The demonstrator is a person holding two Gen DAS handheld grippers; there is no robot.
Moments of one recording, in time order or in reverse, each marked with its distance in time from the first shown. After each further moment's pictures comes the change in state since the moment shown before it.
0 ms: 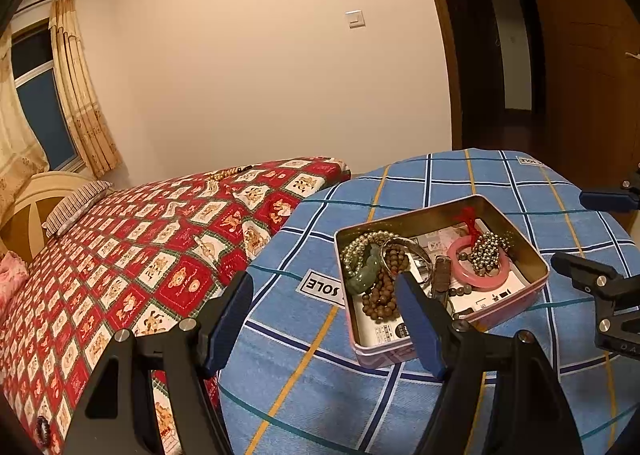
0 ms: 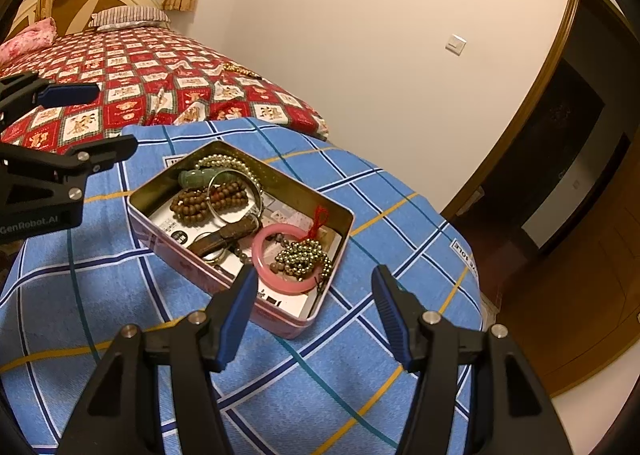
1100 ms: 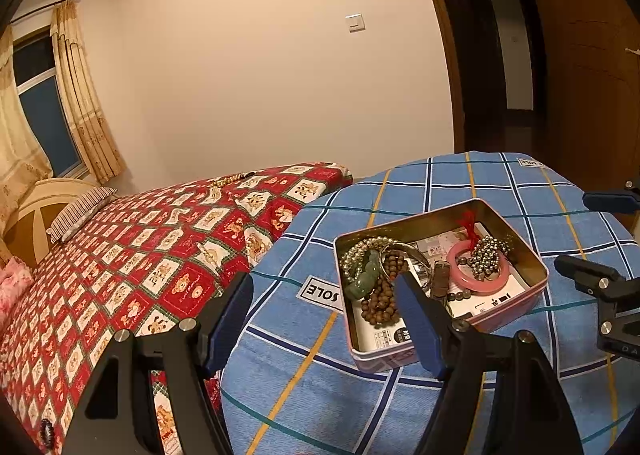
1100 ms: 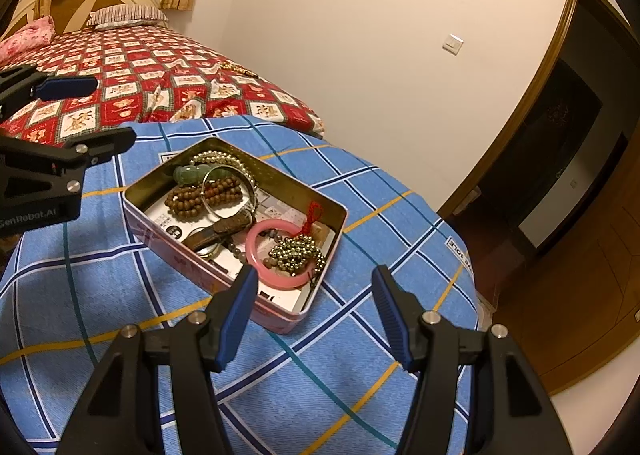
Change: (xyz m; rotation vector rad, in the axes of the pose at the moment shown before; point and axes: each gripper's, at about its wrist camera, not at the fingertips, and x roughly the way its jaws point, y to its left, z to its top) left arm -0.002 -0.006 0.002 0.015 -0.017 0.020; right arm -0.002 -0.004 -0.003 -0.001 0.000 -0.013
